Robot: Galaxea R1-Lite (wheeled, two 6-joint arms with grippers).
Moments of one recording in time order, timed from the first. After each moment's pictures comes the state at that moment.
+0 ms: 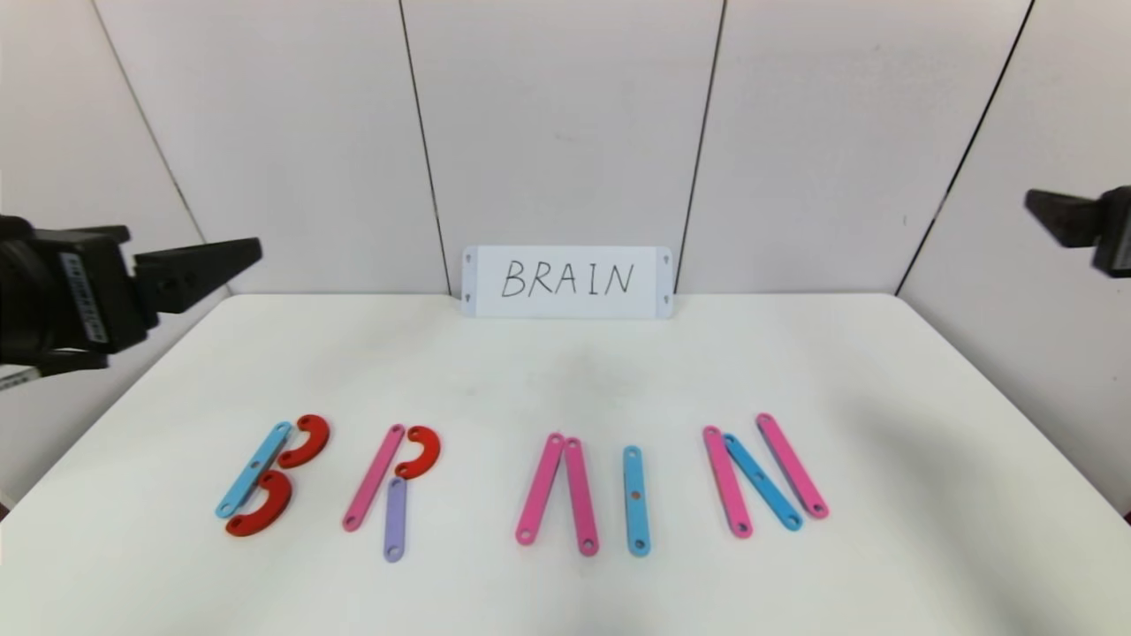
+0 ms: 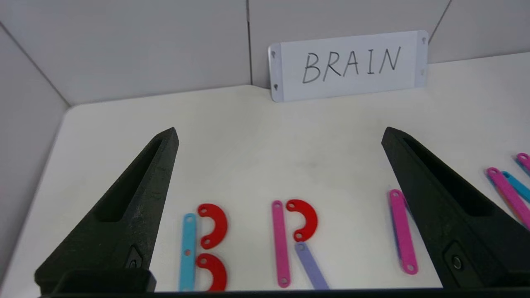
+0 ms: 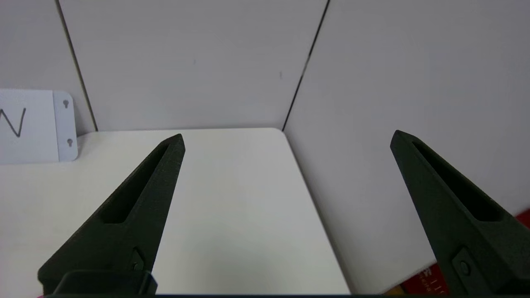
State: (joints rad) left arm -0.34 1.06 -0.92 -0.07 0.19 0.01; right arm 0.12 1.21 -0.93 -0.23 -0.42 -0.16
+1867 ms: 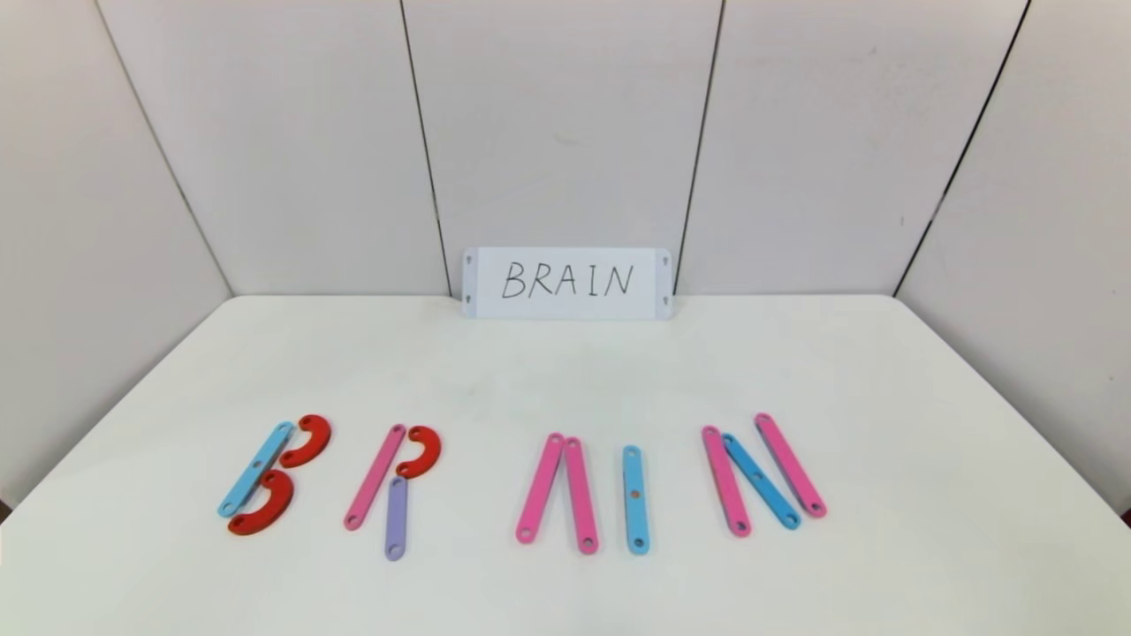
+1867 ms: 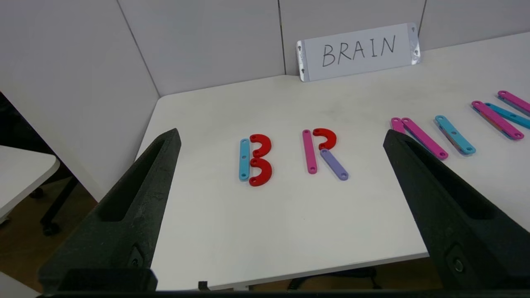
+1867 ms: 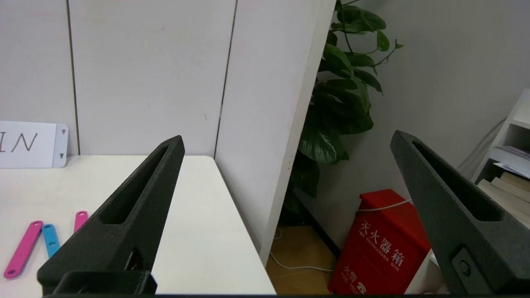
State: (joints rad) left arm 0.01 0.17 -0.94 0.69 -0.11 0.12; right arm 0.01 0.14 -1.09 0.61 -0.34 -0.29
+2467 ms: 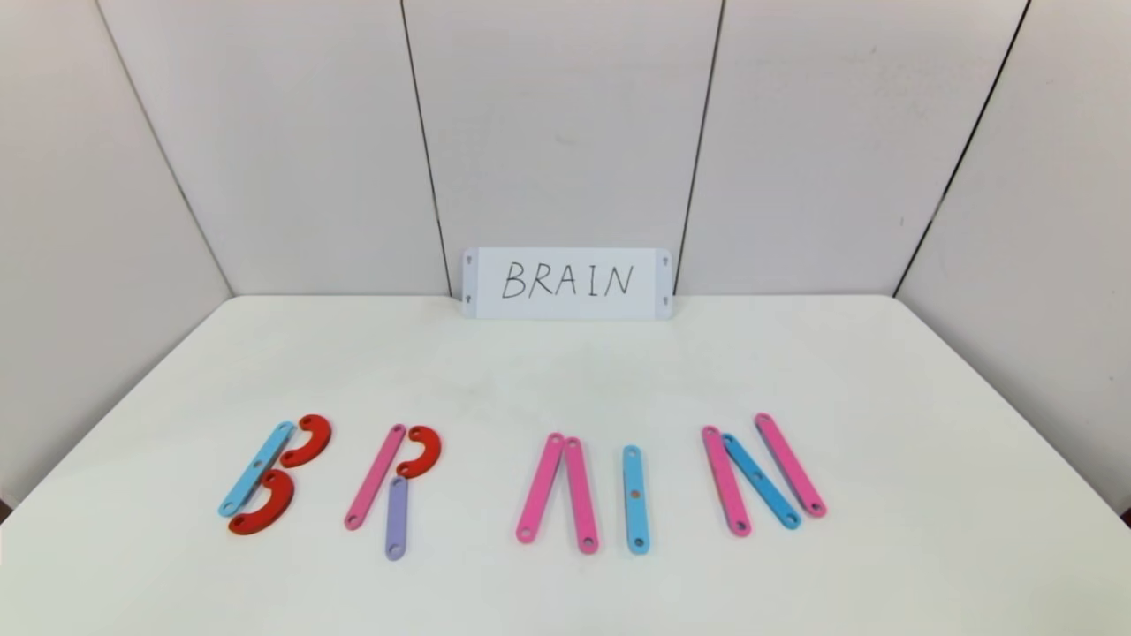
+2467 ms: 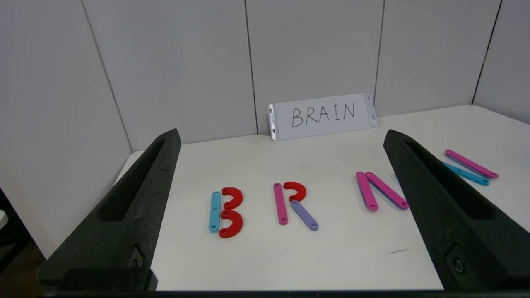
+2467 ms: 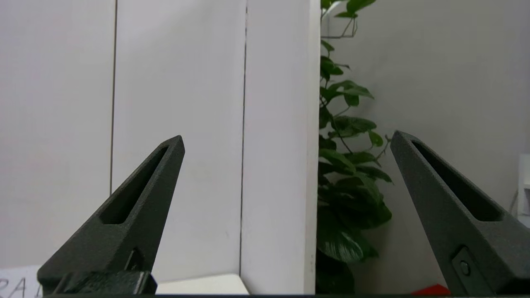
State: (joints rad) left arm 0.00 0.00 -0.74 0.43 -0.18 0.01; right arm 0.00 0.00 -0.90 0.13 -0.27 -0.24
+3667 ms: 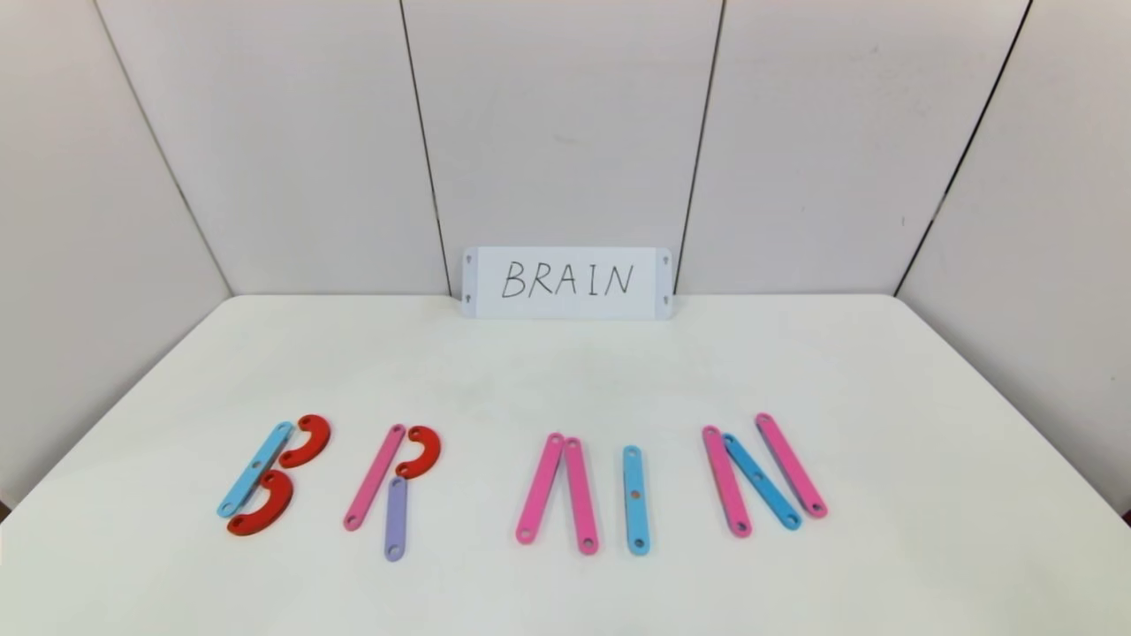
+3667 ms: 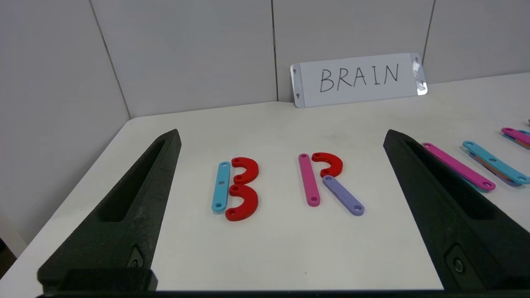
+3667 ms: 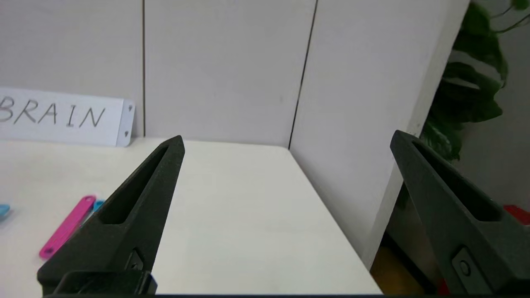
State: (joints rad) left arm 0.00 0.00 0.00 -0.27 -0.13 0.04; right arm 0.00 0.00 0.00 -0.35 -0.15 -0.19
